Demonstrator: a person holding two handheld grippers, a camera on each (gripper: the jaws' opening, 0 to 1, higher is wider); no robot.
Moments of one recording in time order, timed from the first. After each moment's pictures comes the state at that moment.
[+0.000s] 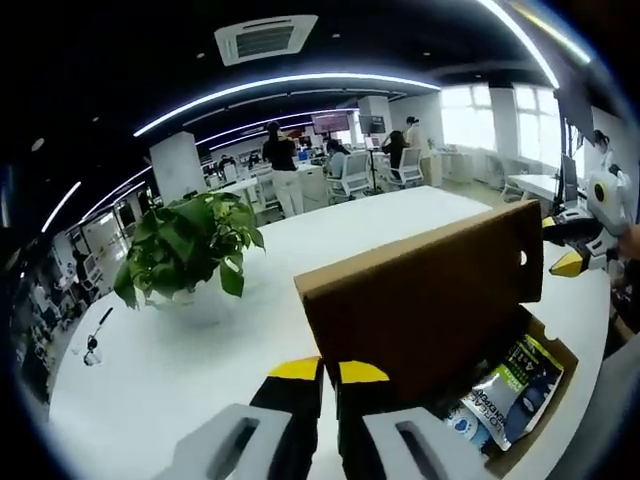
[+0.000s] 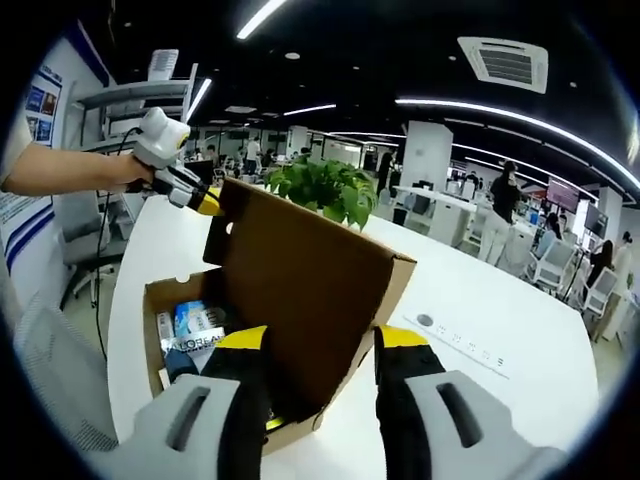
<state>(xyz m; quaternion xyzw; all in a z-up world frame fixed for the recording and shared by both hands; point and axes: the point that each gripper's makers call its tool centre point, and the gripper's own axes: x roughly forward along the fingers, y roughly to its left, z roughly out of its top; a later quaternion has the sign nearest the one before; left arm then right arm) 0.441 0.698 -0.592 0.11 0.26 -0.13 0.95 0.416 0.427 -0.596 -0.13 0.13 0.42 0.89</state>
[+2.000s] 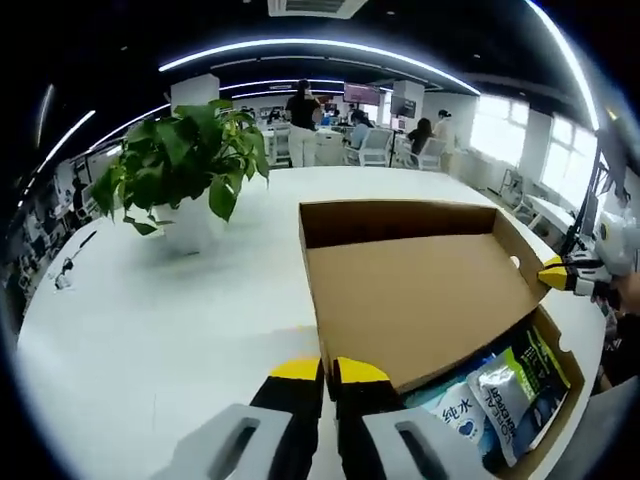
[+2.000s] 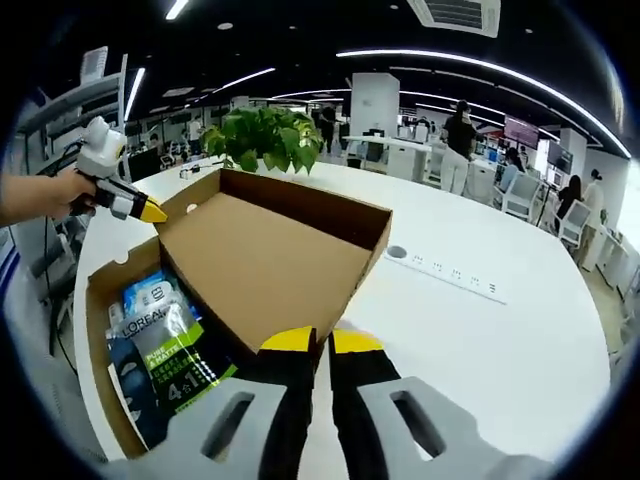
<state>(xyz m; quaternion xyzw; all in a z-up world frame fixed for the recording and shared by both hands) 0.441 0.699 -0.675 0.01 0.33 -0.10 0.94 0.453 0.400 -0.673 -0.09 0.24 0.31 0.91</state>
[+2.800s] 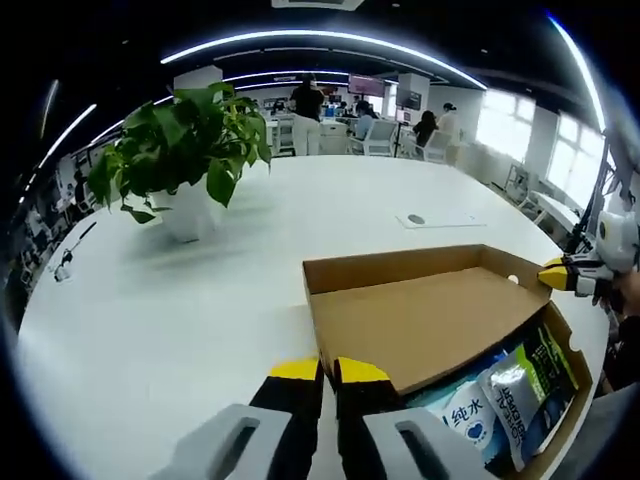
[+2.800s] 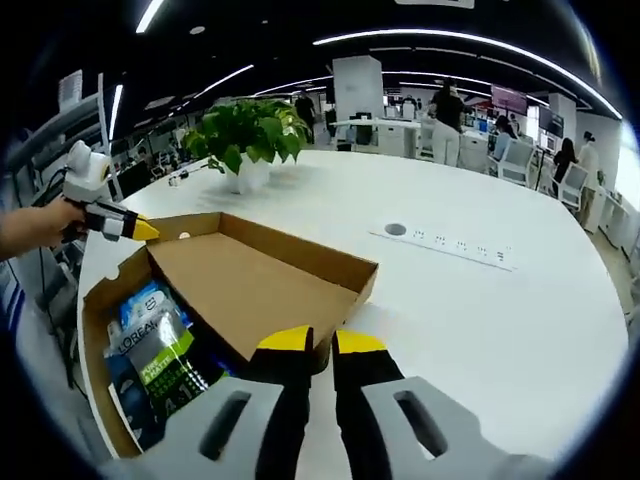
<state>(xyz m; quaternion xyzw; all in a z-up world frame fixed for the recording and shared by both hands) 0.446 0.697 -0.690 0.00 0.35 -0.09 0.93 0.462 0.400 -0.693 -0.03 0.28 0.28 0.92</state>
